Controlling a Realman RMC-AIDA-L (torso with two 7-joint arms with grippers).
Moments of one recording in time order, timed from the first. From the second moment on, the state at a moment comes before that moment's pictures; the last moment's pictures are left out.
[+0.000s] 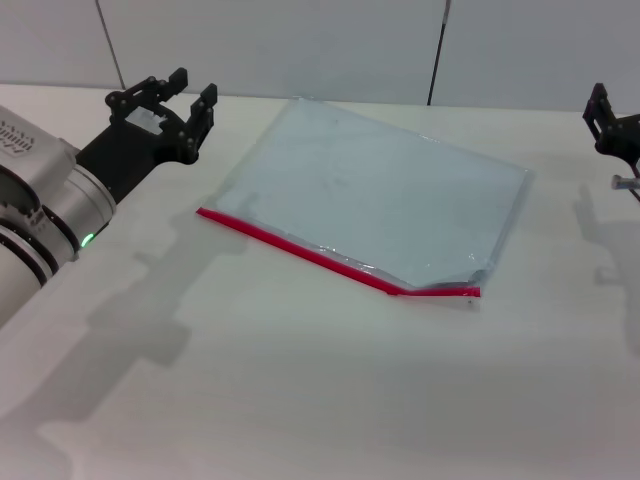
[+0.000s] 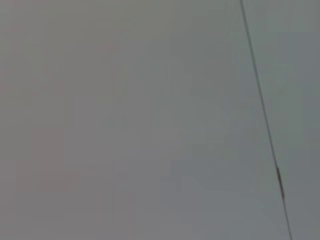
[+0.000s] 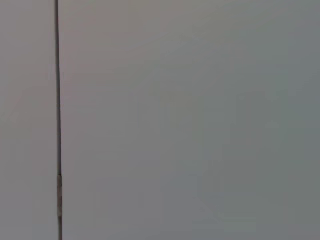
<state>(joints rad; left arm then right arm) -0.53 -2.03 1.52 0.27 -2.85 -1.05 2.79 0.51 2.03 -2.19 -0.56 -1.97 0.74 2.82</state>
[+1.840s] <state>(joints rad) -0.51 -2.03 1.52 0.27 -2.88 -1.02 2.78 0.17 1.89 -2.05 -1.47 -2.43 -0.43 2.57</state>
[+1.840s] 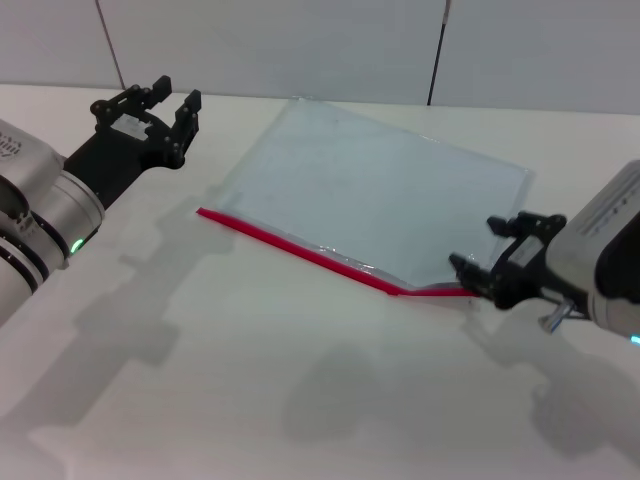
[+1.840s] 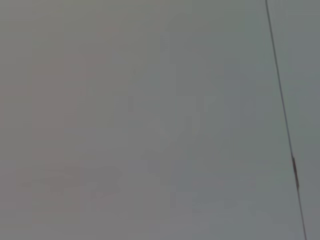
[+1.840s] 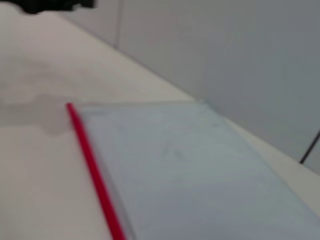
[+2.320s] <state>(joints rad) -0.51 -2.03 1.52 0.27 -2.88 -1.02 2.78 0.13 2.02 -1.89 -1.51 -2.44 -0.74 2.22</state>
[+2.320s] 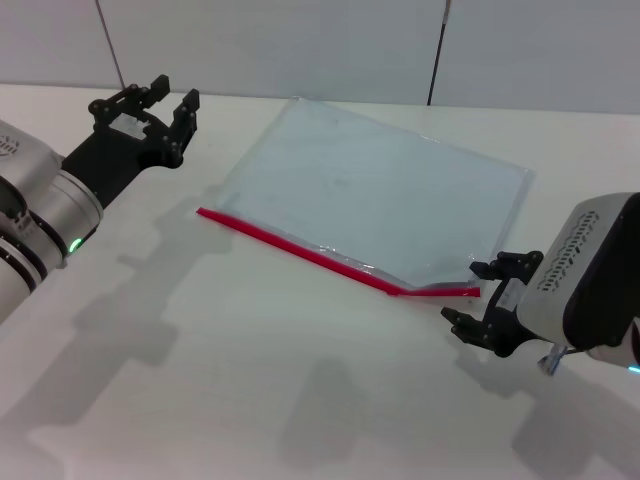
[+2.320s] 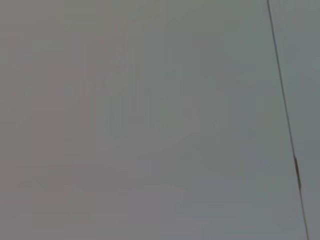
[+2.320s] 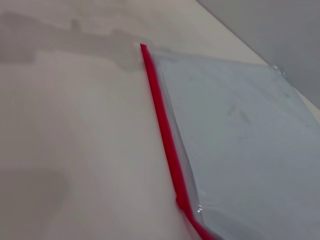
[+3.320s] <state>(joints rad) -0.51 -2.03 1.52 0.27 -2.88 -1.02 2.78 0.17 2.03 -2.00 -1.42 -2.69 -0.58 2.22</state>
